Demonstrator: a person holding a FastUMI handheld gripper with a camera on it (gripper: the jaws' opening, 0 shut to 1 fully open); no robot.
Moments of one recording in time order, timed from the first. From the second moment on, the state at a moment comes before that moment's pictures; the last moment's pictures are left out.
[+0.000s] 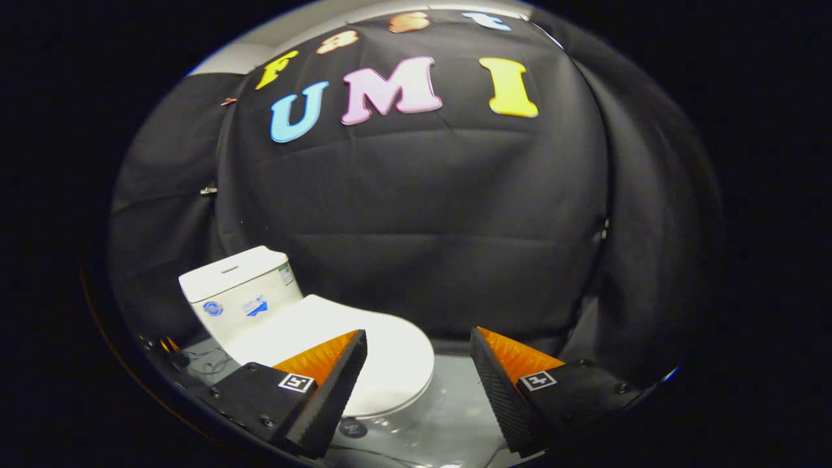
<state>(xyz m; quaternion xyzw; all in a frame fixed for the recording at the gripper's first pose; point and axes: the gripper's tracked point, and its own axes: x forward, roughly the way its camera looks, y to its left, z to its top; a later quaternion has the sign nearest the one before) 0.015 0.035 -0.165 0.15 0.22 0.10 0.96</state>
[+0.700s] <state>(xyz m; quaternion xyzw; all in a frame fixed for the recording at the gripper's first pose) -0.083 0.119 -0.340 0.35 0.44 0.17 0.81</state>
